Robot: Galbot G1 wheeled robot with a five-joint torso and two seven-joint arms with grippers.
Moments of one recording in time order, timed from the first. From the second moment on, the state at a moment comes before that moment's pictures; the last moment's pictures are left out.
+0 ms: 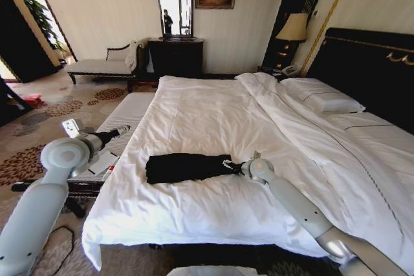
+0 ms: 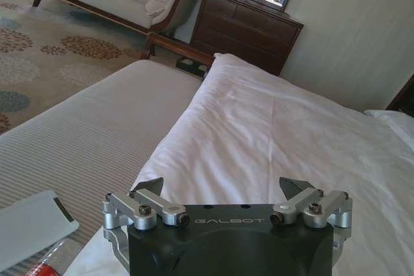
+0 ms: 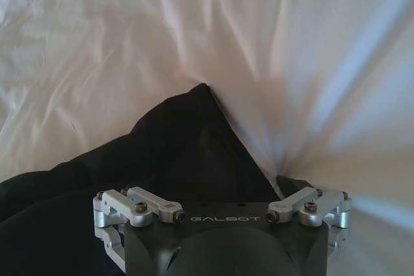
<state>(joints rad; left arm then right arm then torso) 0.88 -0.79 -0.64 -2.01 -1.54 0.74 -0.78 -0.67 0.98 -0.08 1.49 1.65 -0.51 0.63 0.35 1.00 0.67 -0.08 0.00</state>
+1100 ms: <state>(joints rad) 0.89 -0.80 -0.63 -1.99 -1.46 0.74 -0.75 -0.78 0.92 -0.01 1.71 1.64 -0.28 0.66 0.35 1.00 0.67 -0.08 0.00</state>
